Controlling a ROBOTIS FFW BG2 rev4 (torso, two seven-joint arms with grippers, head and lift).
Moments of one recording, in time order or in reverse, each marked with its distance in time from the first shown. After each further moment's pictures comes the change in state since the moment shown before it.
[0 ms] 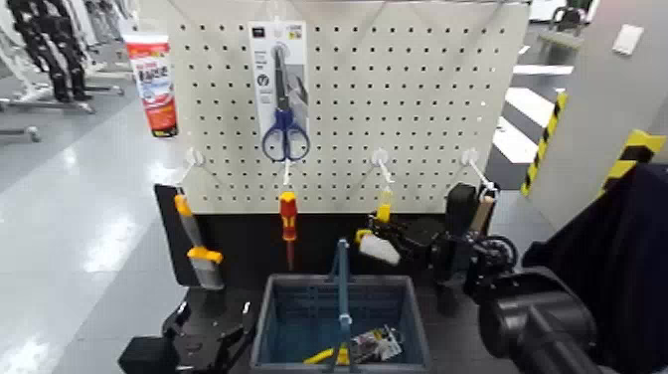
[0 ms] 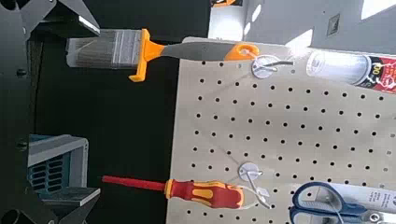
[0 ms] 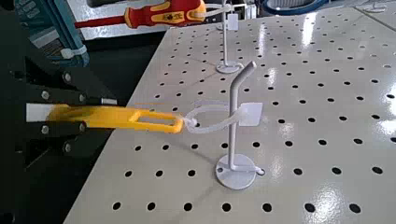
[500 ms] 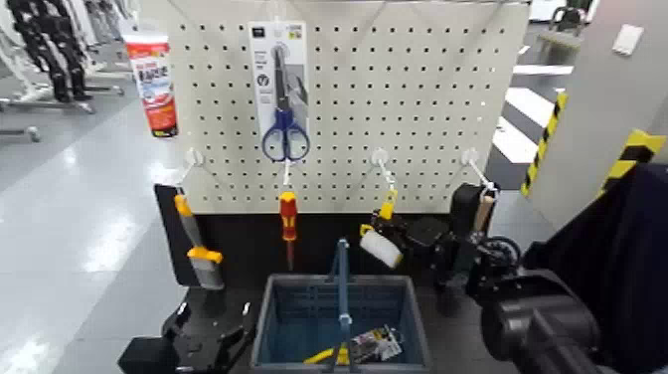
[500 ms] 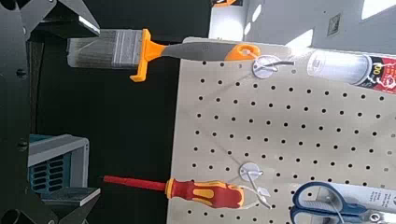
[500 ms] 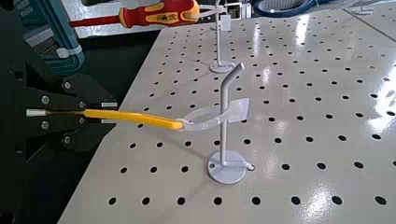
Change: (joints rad) left arm 0.001 0.000 0.000 0.001 0.000 -0.001 0.000; right arm 0.016 0.001 -0.015 -0.024 -0.005 -0.009 0.002
